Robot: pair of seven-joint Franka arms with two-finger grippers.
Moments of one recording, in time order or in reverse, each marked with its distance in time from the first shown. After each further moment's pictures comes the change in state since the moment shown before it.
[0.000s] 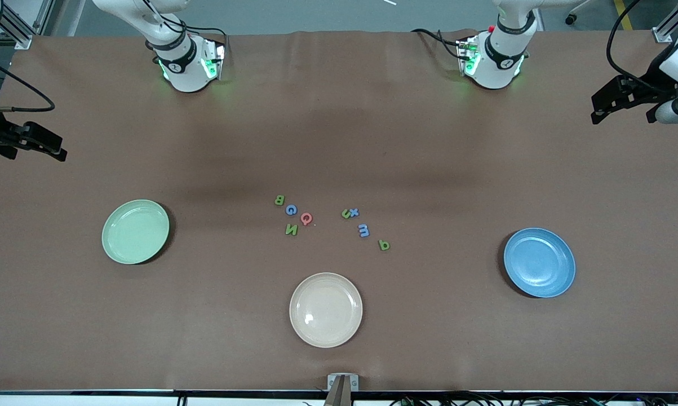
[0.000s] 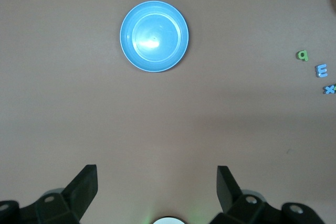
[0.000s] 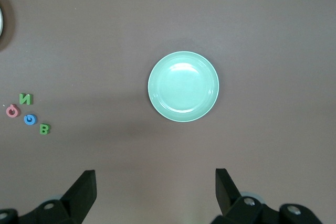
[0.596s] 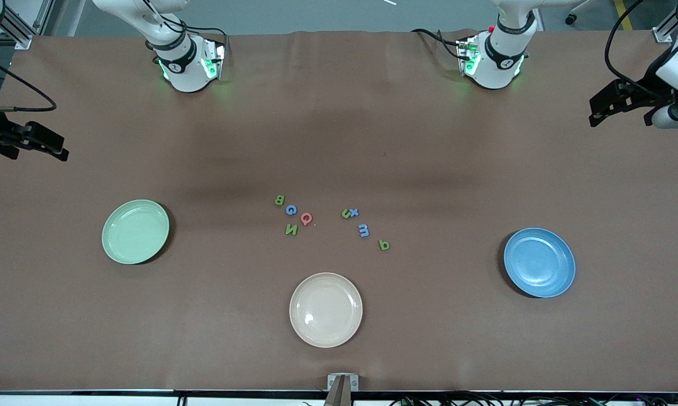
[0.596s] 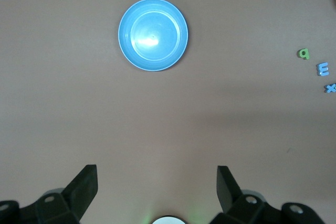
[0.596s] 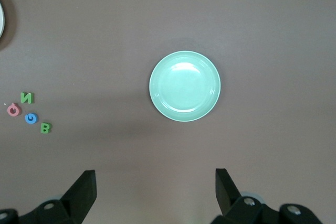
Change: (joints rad) left arm -0.004 0.034 -0.002 0.014 0.000 0.000 -0.004; right arm 0.012 0.000 0.005 -0.003 0.003 -0.004 0.000
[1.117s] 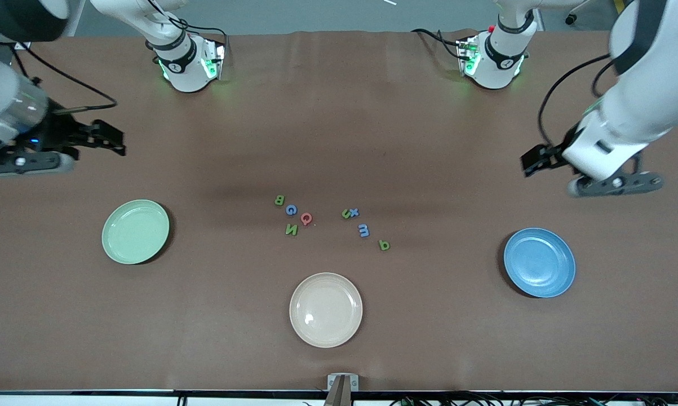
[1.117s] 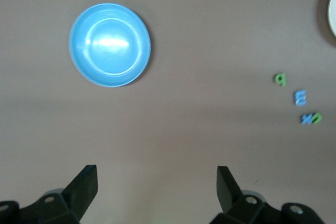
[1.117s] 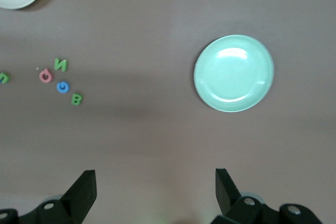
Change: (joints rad) left arm -0.126 0.246 -0.055 0.058 0.000 0.149 -0.276; right arm 0.172 0.009 0.007 -0.084 0.049 0.019 0.059
